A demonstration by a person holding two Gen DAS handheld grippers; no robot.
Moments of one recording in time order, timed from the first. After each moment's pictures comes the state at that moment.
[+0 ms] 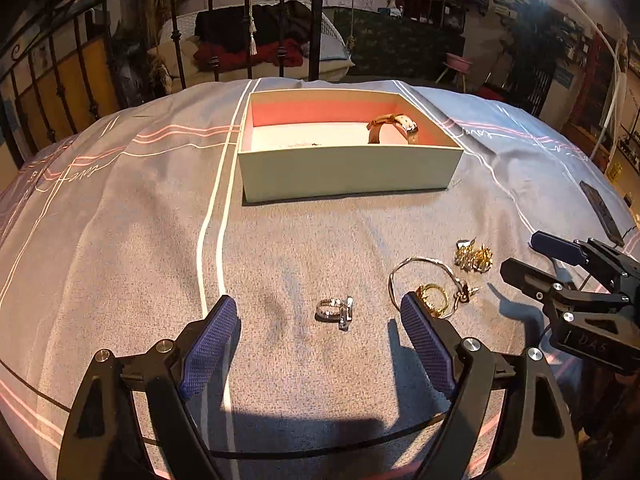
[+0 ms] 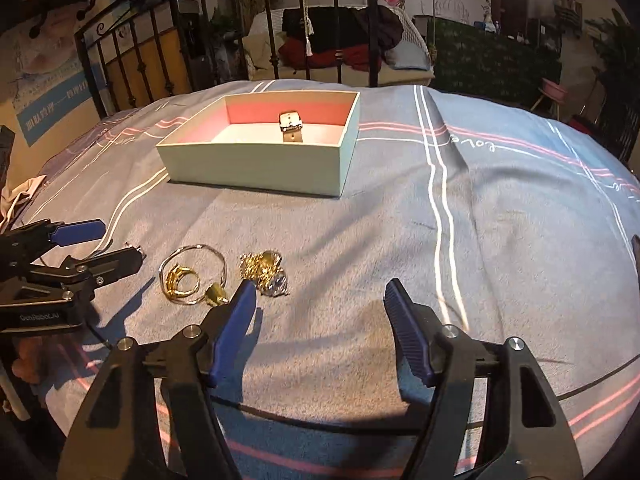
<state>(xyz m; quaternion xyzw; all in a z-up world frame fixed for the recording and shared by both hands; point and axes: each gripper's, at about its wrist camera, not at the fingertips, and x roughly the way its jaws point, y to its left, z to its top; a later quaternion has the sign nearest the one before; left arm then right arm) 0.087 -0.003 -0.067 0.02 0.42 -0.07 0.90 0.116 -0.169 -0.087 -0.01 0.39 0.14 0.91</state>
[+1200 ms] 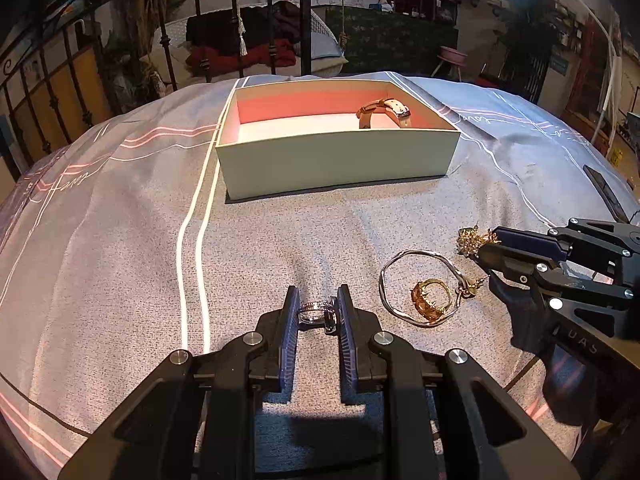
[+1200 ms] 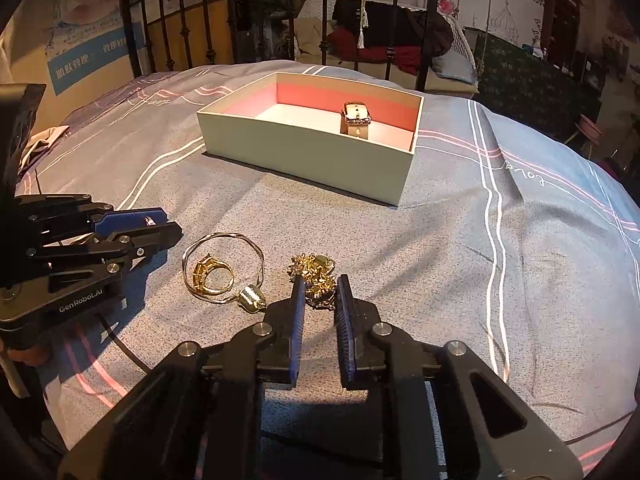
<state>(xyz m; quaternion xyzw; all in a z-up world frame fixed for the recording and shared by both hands) 0.091 -0.013 -0.079 0.03 0.42 -0.08 0.90 0.124 -0.135 -0.088 -0.08 0.39 0.20 0.90</state>
